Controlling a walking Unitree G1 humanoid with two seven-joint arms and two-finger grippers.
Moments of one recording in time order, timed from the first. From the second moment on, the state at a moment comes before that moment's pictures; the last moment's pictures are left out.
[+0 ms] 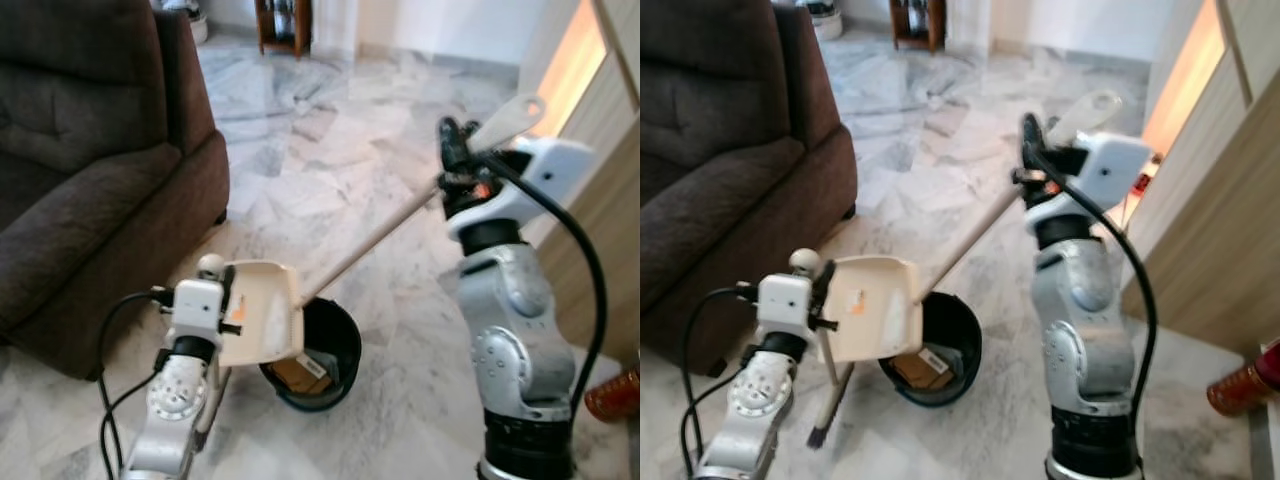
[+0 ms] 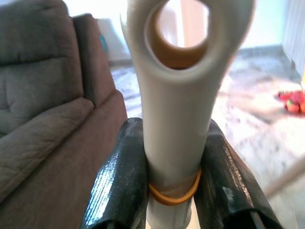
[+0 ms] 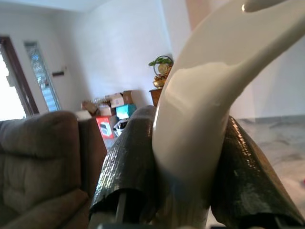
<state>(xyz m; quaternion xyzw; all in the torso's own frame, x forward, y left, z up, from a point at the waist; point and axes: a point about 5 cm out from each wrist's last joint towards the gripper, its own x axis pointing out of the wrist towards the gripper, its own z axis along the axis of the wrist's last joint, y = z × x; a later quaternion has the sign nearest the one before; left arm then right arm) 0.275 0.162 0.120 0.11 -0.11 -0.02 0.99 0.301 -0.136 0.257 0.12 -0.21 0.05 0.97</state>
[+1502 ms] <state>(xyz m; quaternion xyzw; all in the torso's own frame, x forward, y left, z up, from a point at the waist) 0.249 0.169 0.132 0.14 -0.12 -0.01 0.98 0.268 -0.067 0.242 -0.11 -0.32 0.20 0.92</state>
